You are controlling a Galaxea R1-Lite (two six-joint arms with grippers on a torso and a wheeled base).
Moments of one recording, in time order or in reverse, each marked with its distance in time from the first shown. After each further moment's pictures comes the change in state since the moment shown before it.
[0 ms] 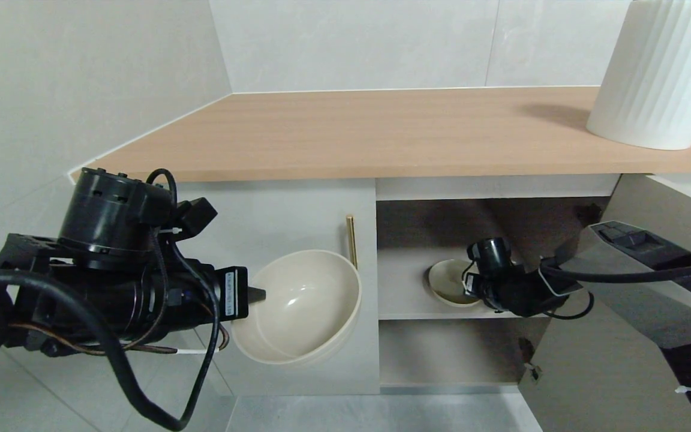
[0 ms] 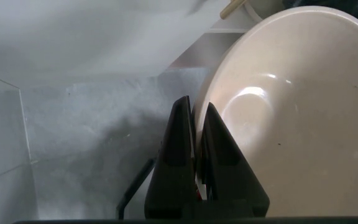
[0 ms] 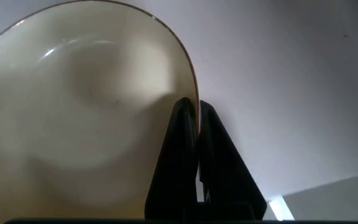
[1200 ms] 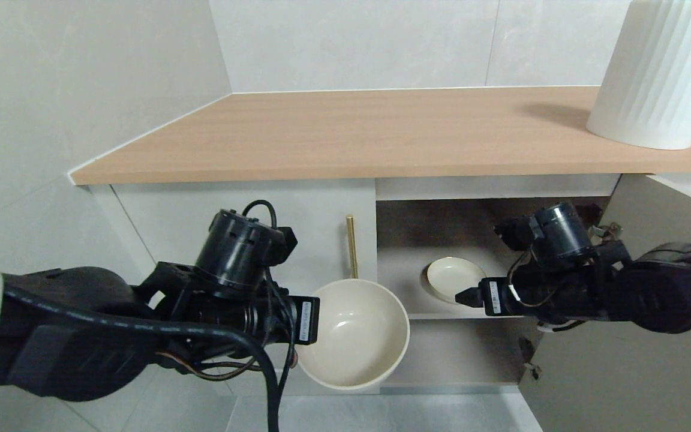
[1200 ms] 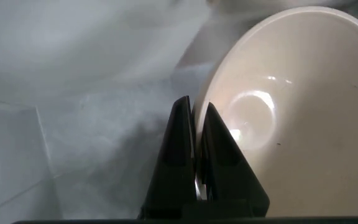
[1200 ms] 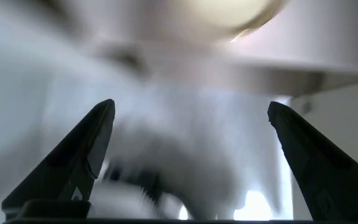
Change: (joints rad) left arm -0.197 0.214 -0.003 -0.144 0.188 0.049; right arm 0.188 -0.705 0.481 0.268 0.343 -0.115
